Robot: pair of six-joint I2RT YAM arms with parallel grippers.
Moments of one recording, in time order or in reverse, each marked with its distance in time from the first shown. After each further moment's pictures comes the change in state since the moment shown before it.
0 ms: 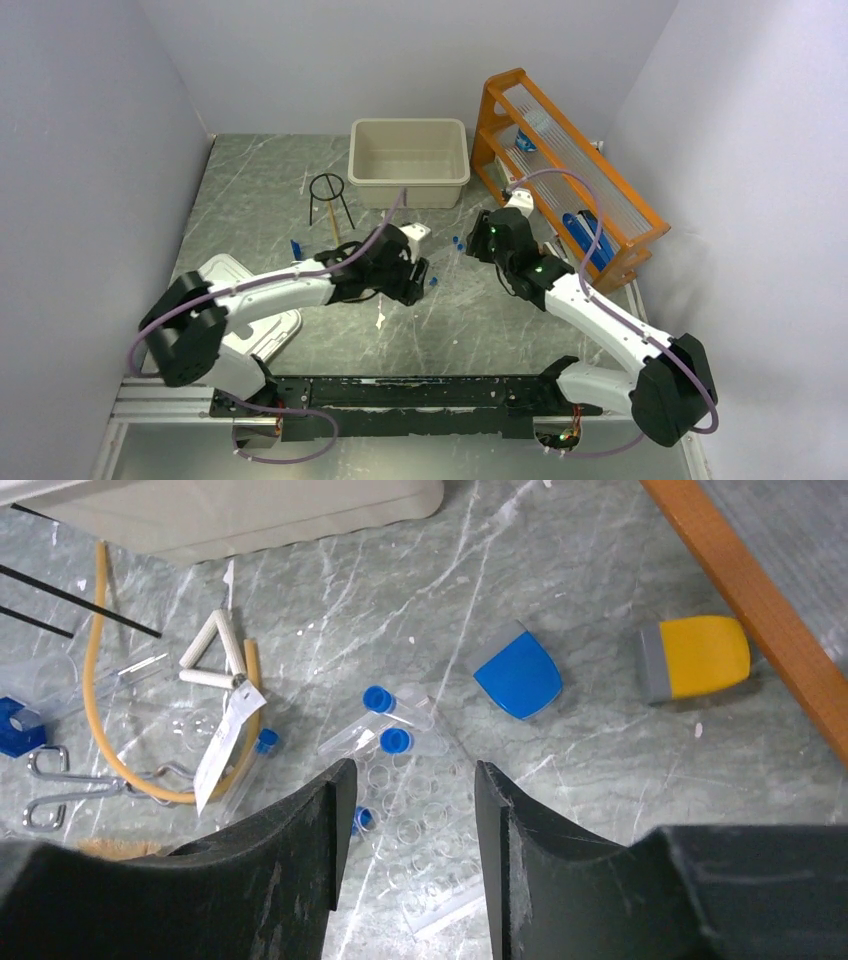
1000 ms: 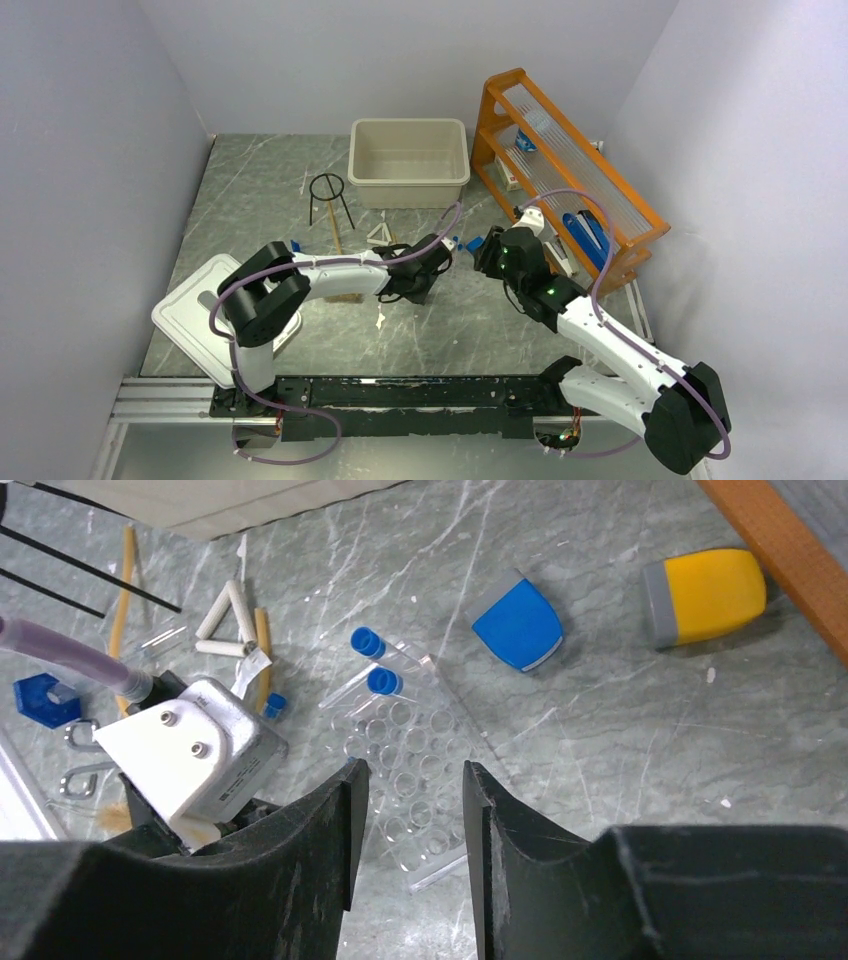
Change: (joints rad) left arm -0.093 0.433 0.248 -0.135 -0.224 -0.014; right arm -0.002 -0.169 -0.153 0.010 -0.027 0.064
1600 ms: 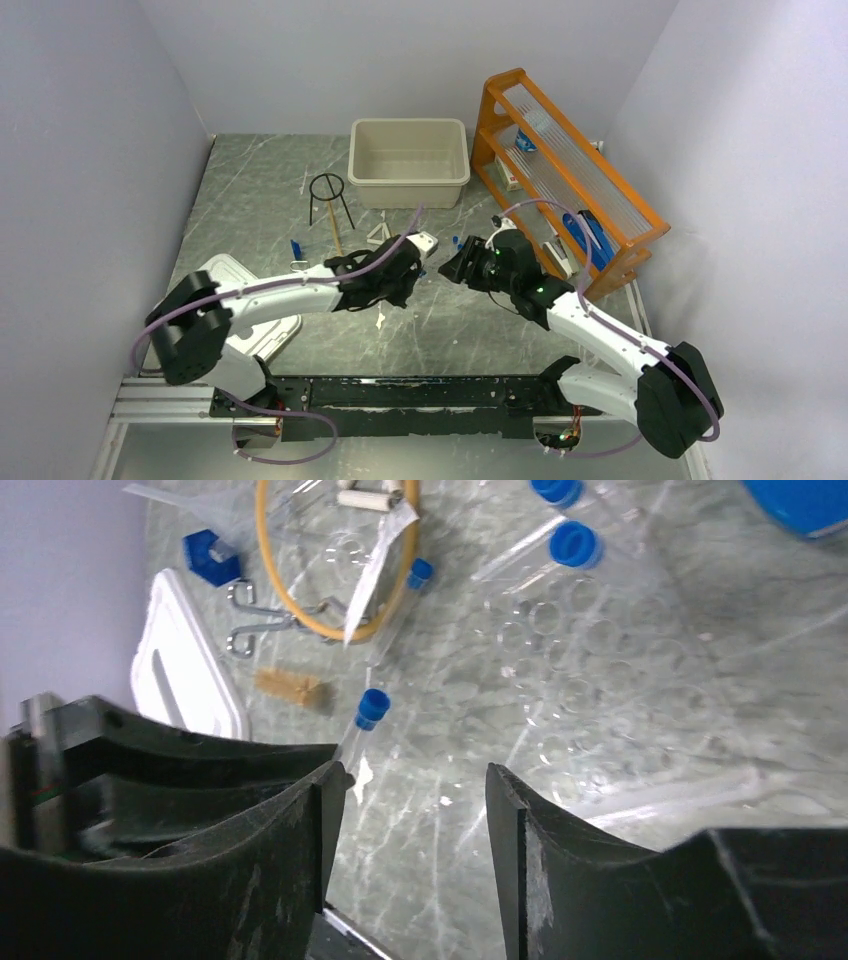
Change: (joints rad) left arm -0.001 -0.311 -0.198 0.049 0.035 0.047; right arm -0.001 0.074 -0.063 0.124 -0.395 0.165
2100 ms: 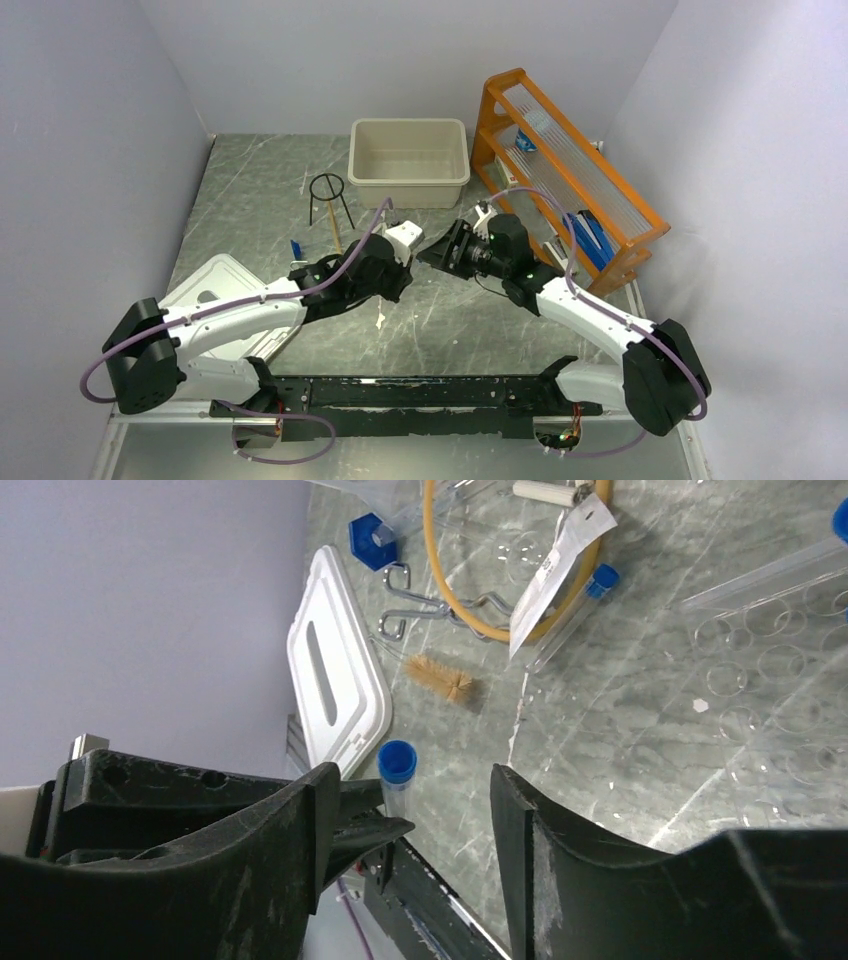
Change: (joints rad) left arm 0.000 -0.279 -0.113 0.137 0.001 0.032; right arm -0.002 0.135 0.095 0.173 -0.241 0.169
